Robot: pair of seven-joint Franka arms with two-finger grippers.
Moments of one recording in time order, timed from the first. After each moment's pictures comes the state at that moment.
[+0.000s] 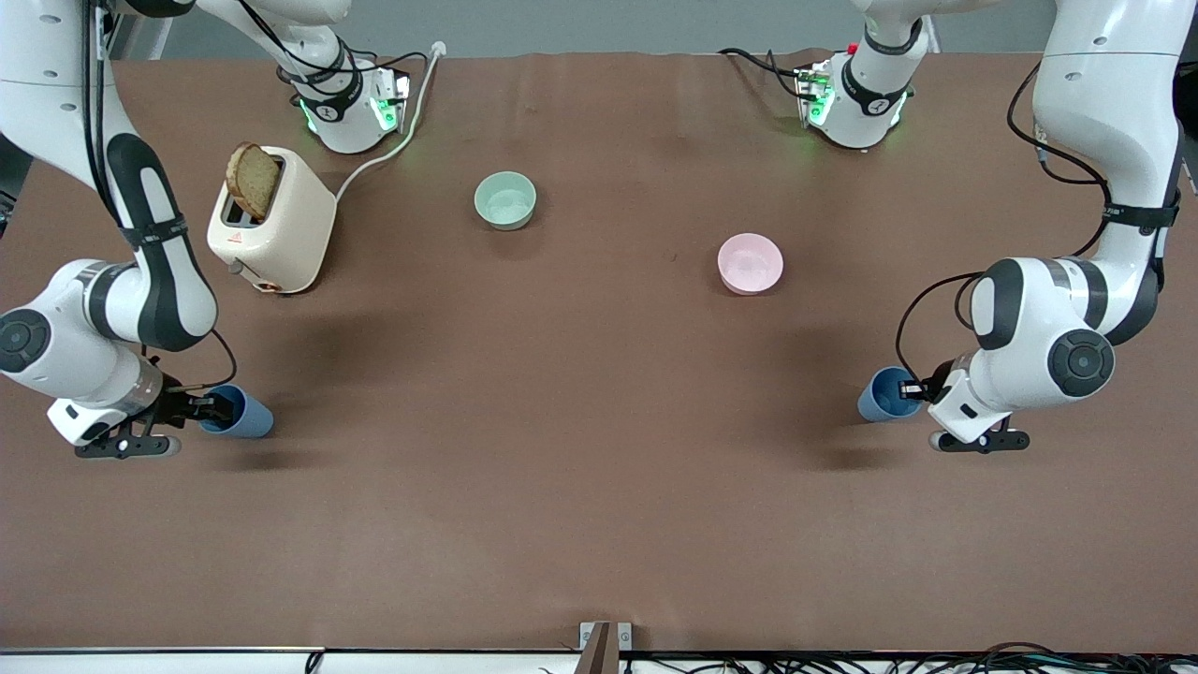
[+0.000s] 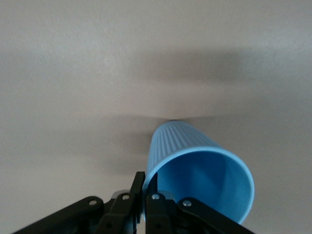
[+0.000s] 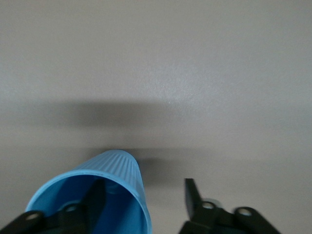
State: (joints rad) left arm 0.06 0.52 -0.12 -1.76 0.06 2.14 -0.09; right arm -0.11 0.54 -0.08 -1.82 0.00 2.42 -0.24
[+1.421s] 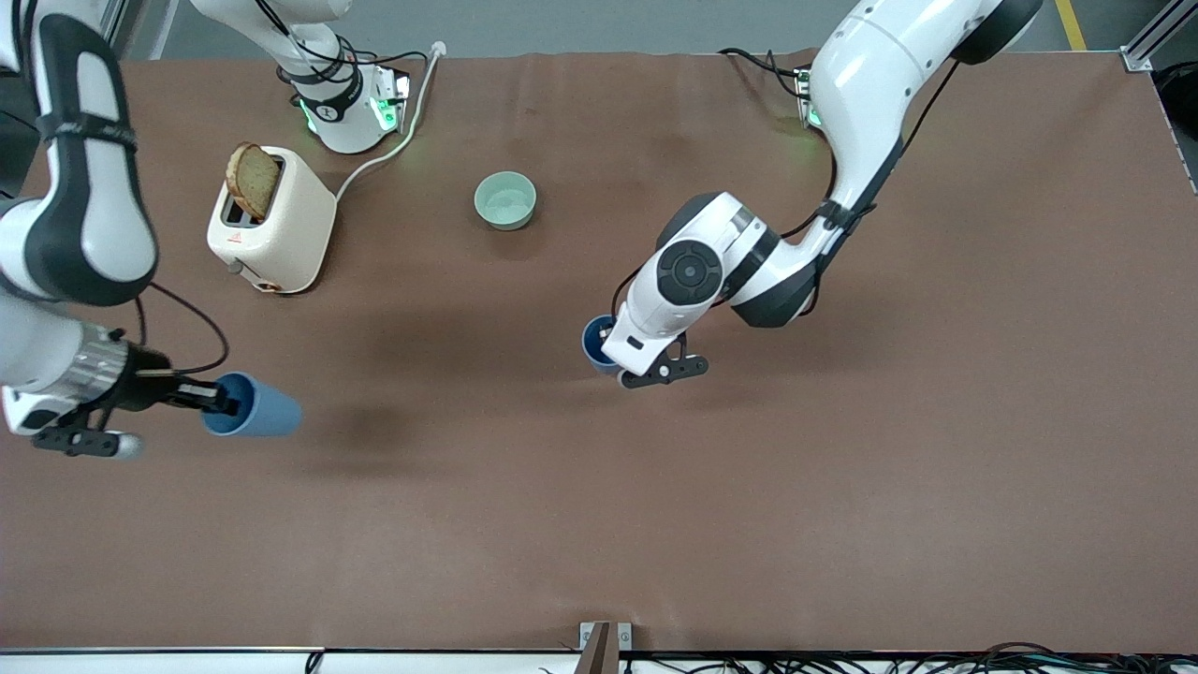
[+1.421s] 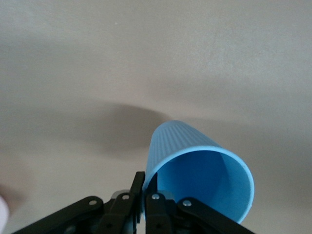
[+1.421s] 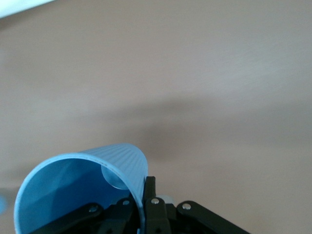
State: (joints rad) left arm -0.40 0.73 -0.39 -1.45 0.05 2.13 -0.94; right arm 0.00 0.35 0.01 -1.59 0.26 1.96 0.07
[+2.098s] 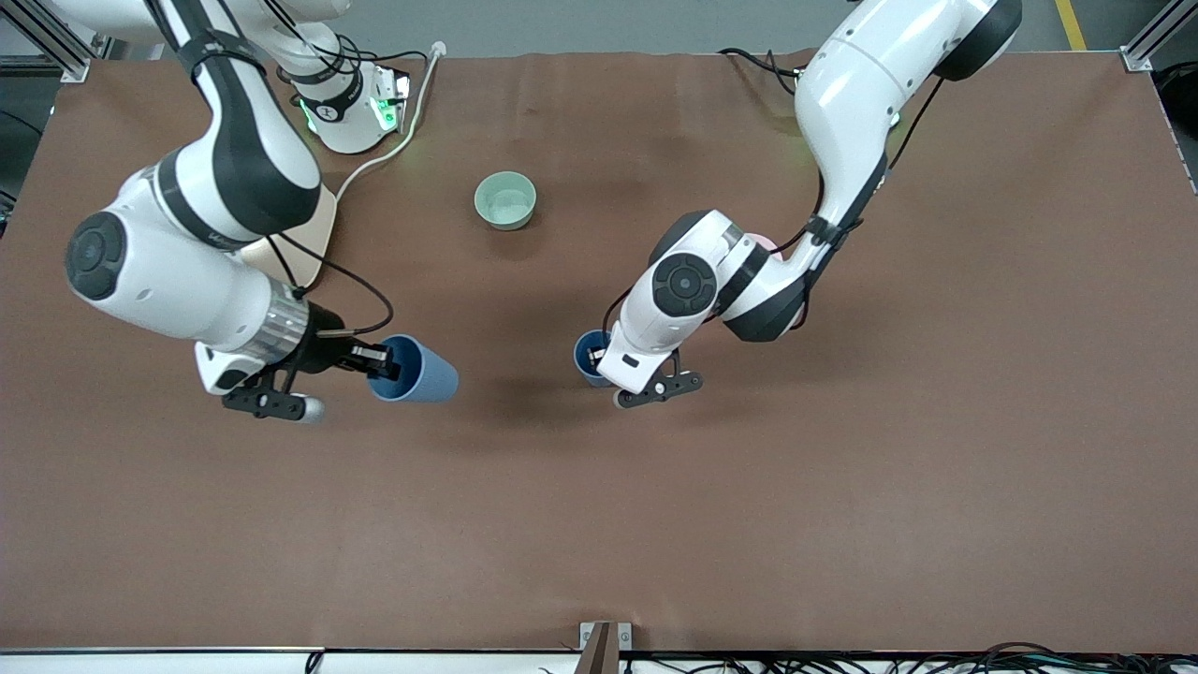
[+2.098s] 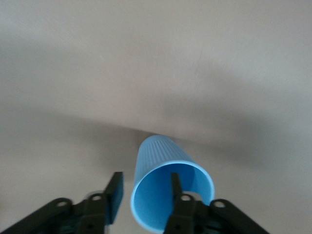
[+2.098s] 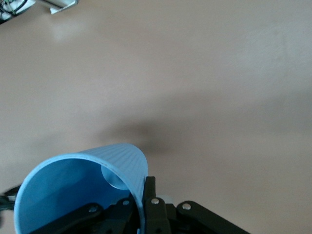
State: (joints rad) left arm -0.42 0.73 -0.33 -1.35 0.05 2.13 -0.98; right arm 0.05 0.33 0.28 -1.59 0.26 2.00 0.43
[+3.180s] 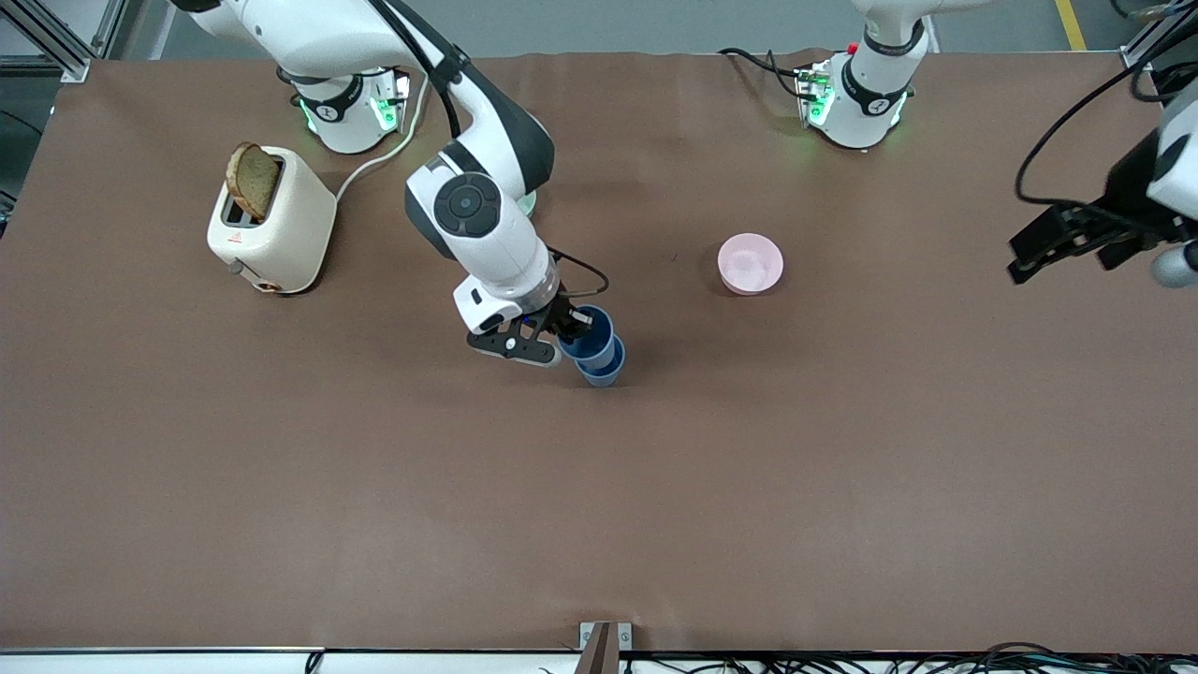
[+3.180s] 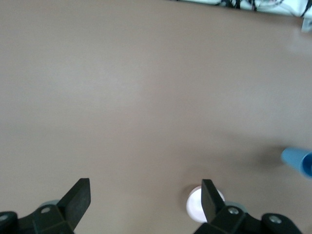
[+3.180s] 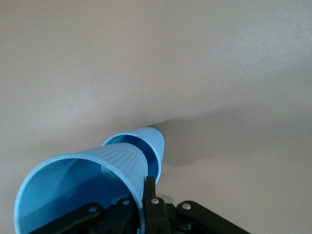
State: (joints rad) left arm 0.13 0.10 -0.27 -1.34 0.06 1.50 -0.23; right arm 0.43 0.52 0.28 -1.61 -0.01 2.28 0.96
